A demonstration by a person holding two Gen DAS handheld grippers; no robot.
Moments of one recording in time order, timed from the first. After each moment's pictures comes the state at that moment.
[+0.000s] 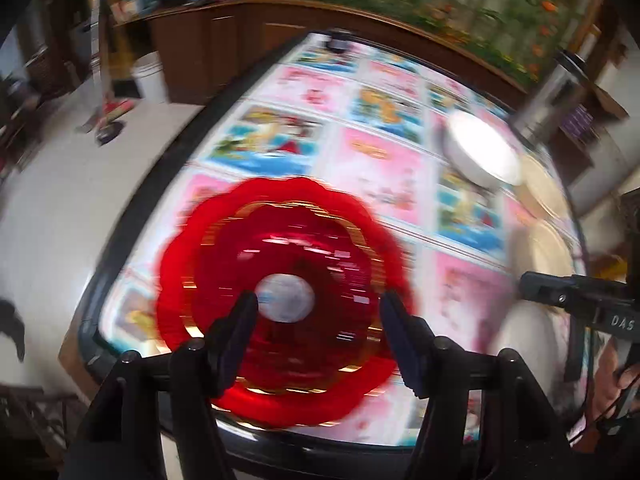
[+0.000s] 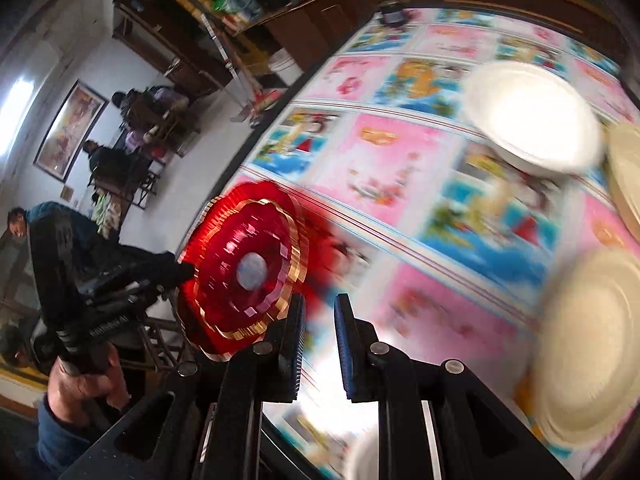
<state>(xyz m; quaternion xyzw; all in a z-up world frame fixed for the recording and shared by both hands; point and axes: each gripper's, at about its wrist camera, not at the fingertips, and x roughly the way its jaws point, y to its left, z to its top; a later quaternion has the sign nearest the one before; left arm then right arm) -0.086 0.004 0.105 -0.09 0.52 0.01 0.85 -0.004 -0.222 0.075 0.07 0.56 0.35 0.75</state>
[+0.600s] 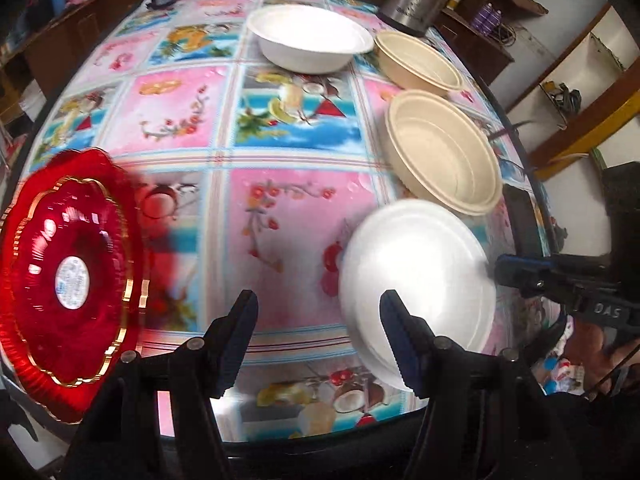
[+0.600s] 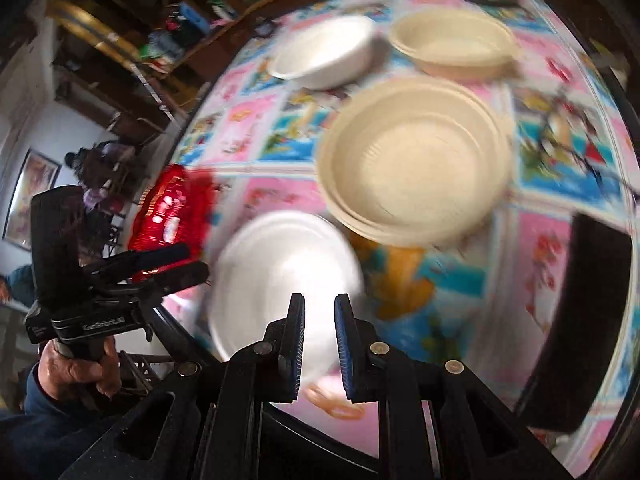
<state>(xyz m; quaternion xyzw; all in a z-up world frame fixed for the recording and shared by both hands) -0.080 -0.144 0.055 -0.03 0.59 -0.17 0.79 -0.075 -0.377 0.041 0.14 0.59 0.23 0.76</state>
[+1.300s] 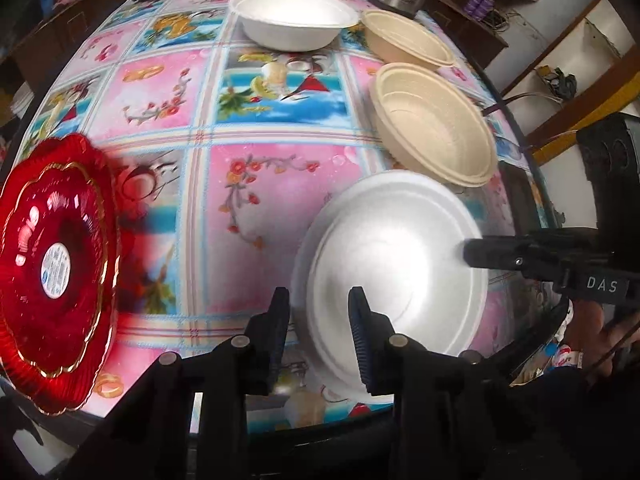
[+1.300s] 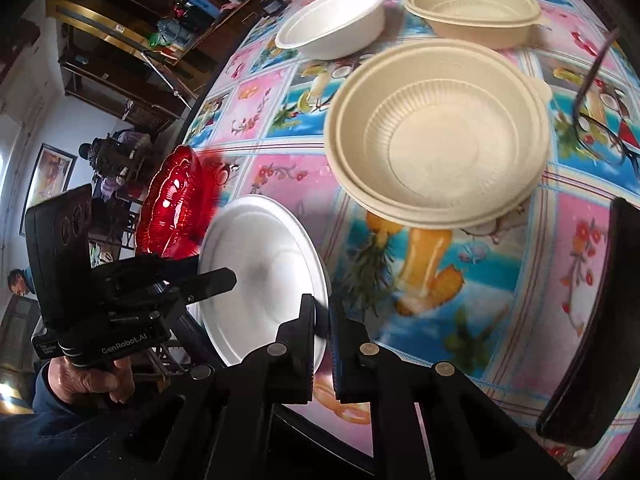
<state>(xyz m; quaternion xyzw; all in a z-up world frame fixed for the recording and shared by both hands) -0.090 -0.149 0.046 -0.02 0.60 -0.17 0.78 -0.064 -0.357 0.025 0.15 0.60 0.27 0.74</state>
